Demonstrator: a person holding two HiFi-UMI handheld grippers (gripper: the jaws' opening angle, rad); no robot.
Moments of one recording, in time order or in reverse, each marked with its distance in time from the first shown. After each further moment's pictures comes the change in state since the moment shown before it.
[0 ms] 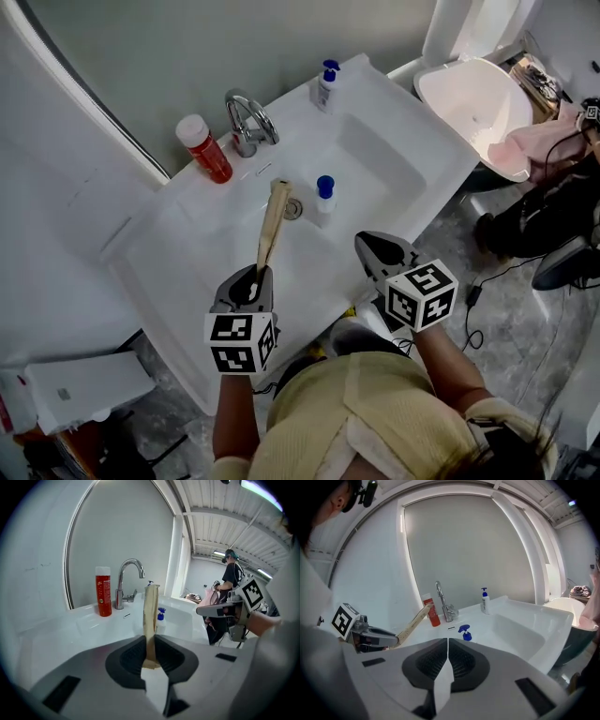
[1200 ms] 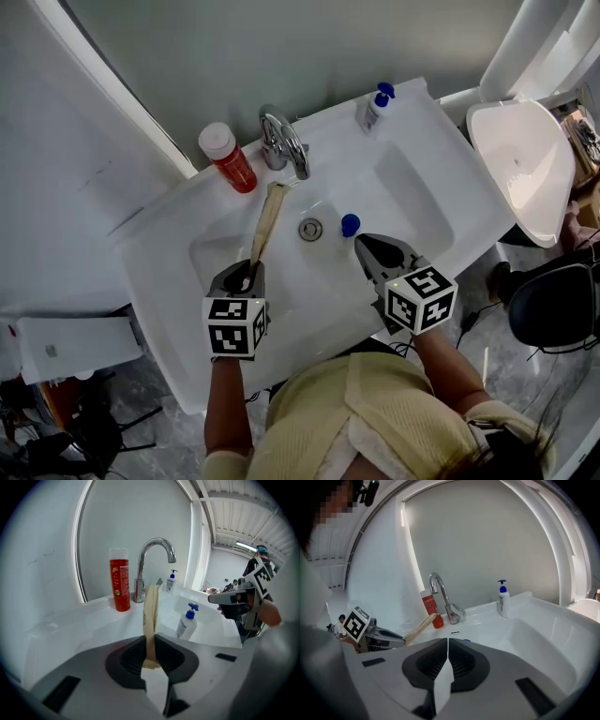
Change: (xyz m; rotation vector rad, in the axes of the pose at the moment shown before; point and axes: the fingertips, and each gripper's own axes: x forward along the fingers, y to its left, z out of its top) left arm 0.060 0.068 0.008 -0.099 0.109 0.210; right arm 0.094 -0.029 0.039 -0.070 0.092 0.213
